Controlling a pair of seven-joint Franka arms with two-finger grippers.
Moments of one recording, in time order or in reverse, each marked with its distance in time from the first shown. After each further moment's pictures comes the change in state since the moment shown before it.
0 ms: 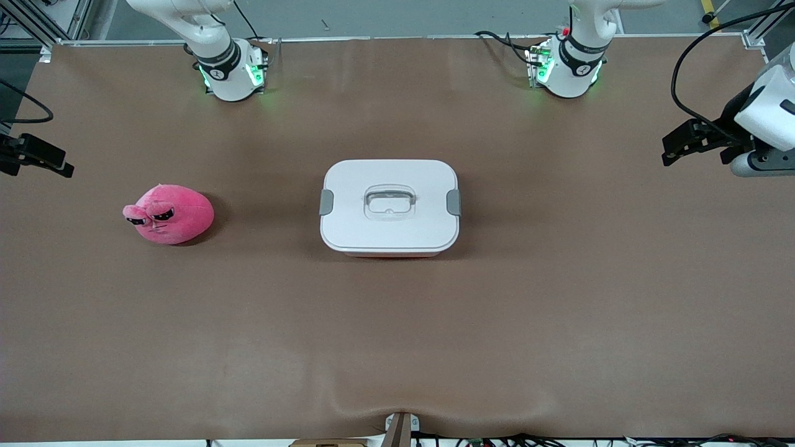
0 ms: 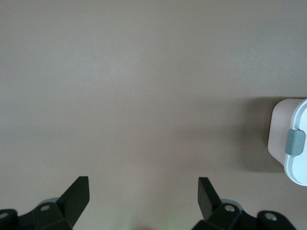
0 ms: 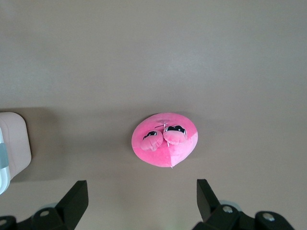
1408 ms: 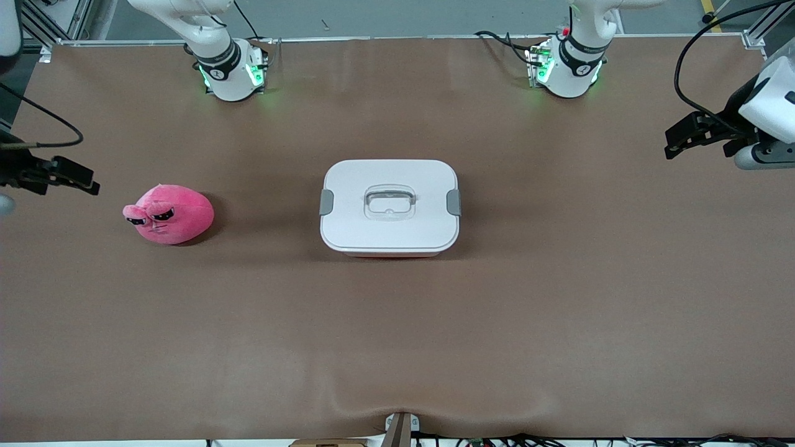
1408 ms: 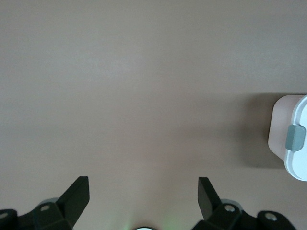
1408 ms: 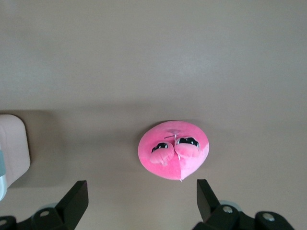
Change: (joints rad) left arm 0.004 -0.010 0.000 0.000 0.000 -0.018 0.000; right arm -0.054 0.053 0.098 -0.056 0.000 0.096 0.012
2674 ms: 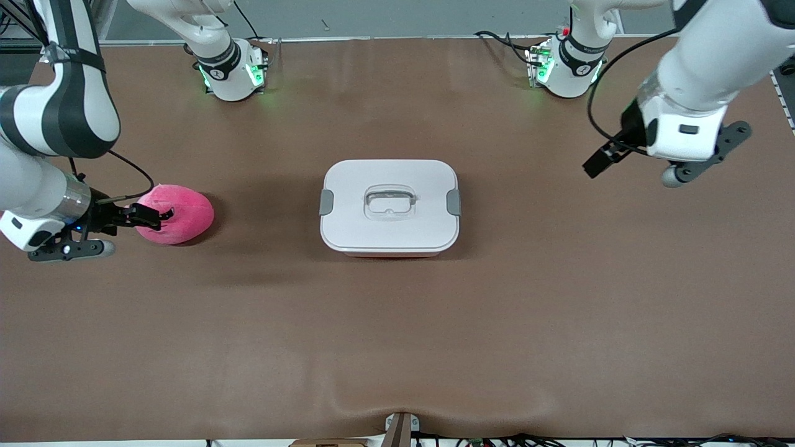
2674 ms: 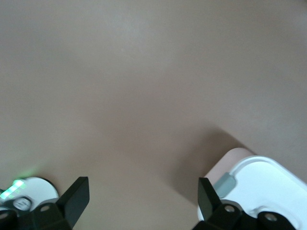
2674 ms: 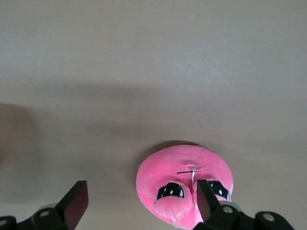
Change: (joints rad) left arm -0.021 0.055 -0.242 -0.039 -0.002 0.069 -0.925; right arm 0.040 0.103 0.002 -0.223 0.000 0.290 -0.099
